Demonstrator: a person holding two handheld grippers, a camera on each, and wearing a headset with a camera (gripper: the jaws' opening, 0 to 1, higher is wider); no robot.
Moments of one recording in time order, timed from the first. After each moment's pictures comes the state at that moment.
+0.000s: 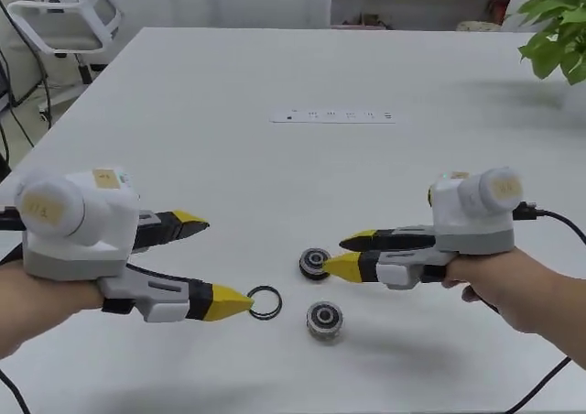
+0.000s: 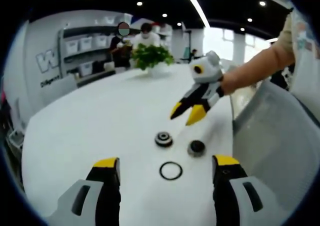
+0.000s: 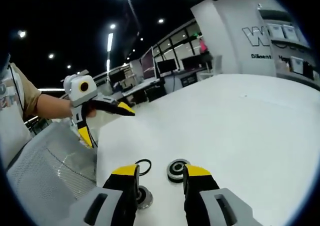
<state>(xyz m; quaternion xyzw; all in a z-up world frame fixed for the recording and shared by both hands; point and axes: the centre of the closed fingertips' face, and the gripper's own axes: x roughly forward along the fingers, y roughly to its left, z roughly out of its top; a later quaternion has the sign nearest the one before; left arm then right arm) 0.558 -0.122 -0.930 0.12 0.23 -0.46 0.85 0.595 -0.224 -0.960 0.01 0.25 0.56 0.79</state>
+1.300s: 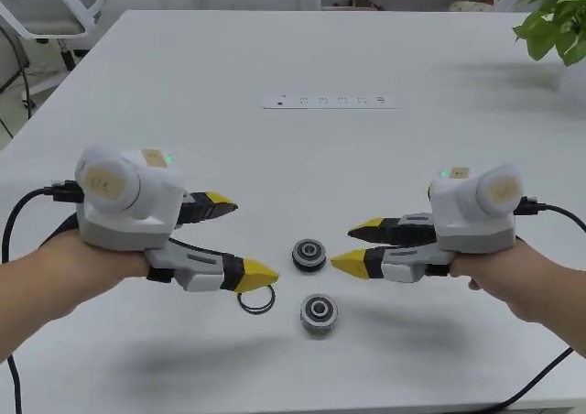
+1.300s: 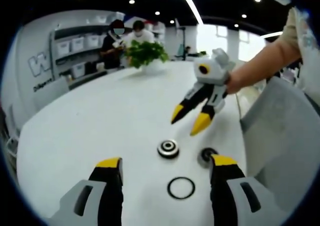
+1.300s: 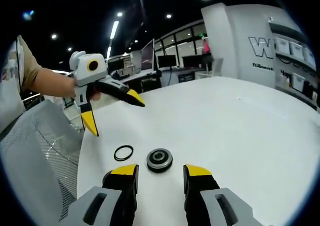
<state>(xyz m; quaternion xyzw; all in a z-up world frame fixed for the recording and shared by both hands) 0.594 -0.155 -0.949 0.13 0.23 -0.48 0.84 0.611 -0.238 -0.984 -0.06 0.24 0.55 0.80</state>
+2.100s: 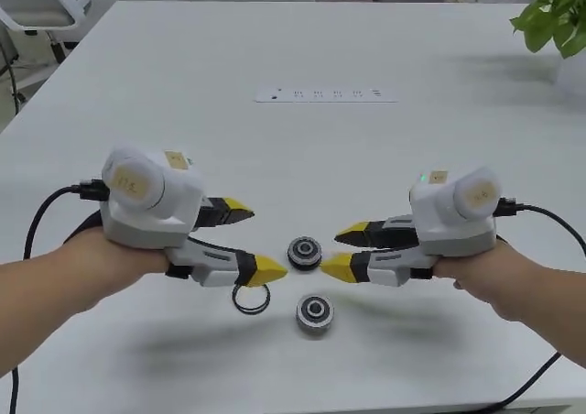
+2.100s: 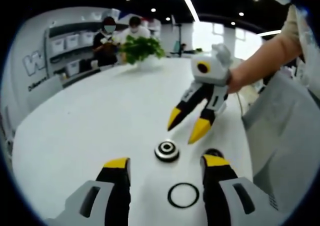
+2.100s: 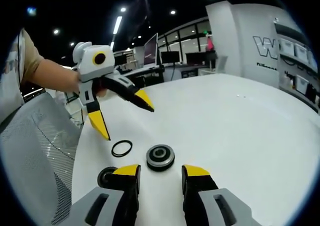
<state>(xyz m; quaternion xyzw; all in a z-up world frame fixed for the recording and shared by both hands) 0.604 -0.174 -0.968 0.14 0.24 -0.50 0.82 0.612 -0.231 -1.000 -0.08 0.24 0.55 0.79</state>
